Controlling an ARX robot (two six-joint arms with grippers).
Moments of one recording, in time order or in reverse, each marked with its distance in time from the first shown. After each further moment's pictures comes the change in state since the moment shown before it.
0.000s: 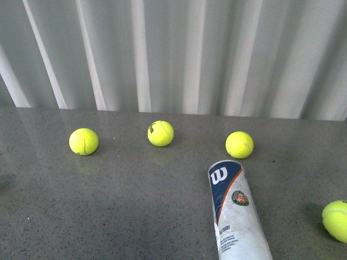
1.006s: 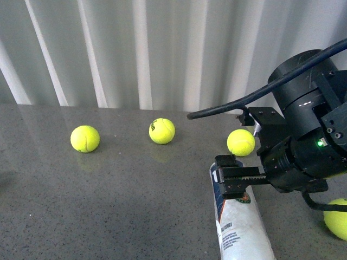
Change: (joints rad) left arm 0.000 0.000 0.000 0.000 0.000 0.000; right arm 0.415 0.646 0.254 -0.173 -0.215 -0.150
